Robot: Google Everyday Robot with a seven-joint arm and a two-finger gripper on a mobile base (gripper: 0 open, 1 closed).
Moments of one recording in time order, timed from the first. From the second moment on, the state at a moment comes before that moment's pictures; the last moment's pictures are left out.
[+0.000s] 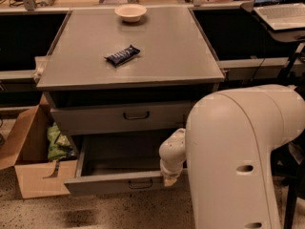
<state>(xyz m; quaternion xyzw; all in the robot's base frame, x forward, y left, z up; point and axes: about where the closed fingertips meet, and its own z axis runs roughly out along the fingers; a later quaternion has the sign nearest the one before) 0.533 -0.081 0.393 -0.74 0.68 0.00 0.05</state>
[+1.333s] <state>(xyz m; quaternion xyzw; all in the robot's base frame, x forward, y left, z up) 0.482 -0.083 0.387 -0.73 0.68 0.05 0.04</state>
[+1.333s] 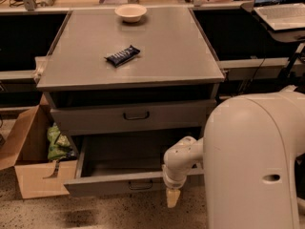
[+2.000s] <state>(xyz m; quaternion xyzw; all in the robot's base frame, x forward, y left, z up) 0.481 -0.082 0.393 -0.73 0.68 0.05 0.04</state>
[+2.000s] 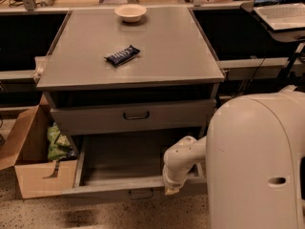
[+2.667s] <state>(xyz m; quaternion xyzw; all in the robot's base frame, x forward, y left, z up) 0.460 -0.081 0.395 -0.73 0.68 0.05 0.06</state>
